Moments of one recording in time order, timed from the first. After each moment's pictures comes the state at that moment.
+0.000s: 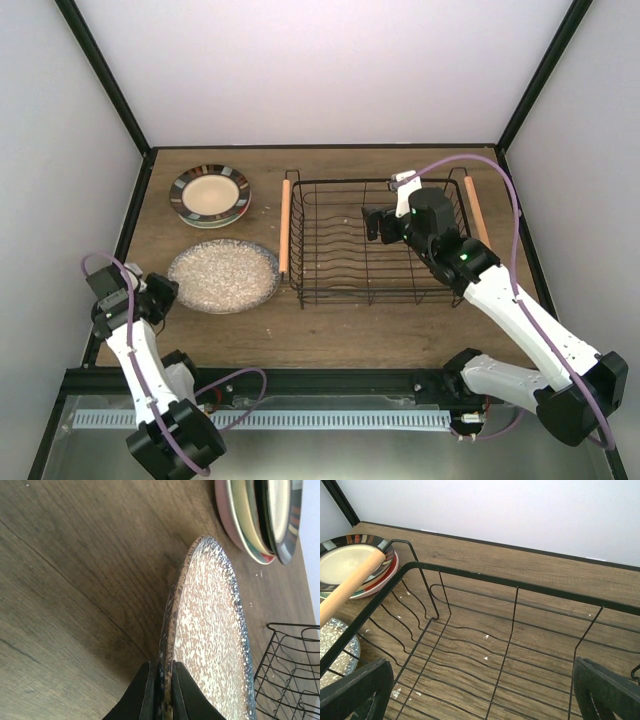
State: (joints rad) left arm 0.62 0.71 0.54 -0.80 0.54 -0.51; right arm 0.57 1.06 1.02 -0.40 0.16 0.15
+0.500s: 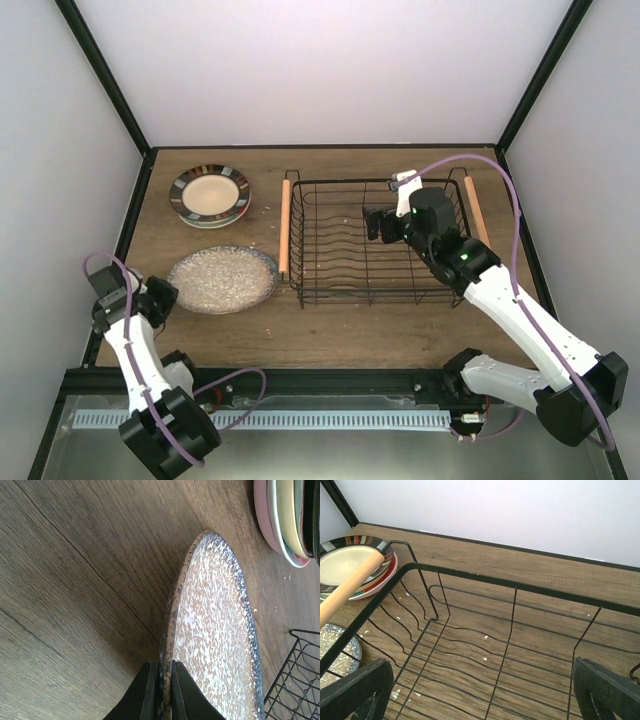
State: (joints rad) left arm 0.62 0.78 0.52 -0.81 0.49 -0.51; right arm 0.57 1.06 1.02 -0.40 0.16 0.15
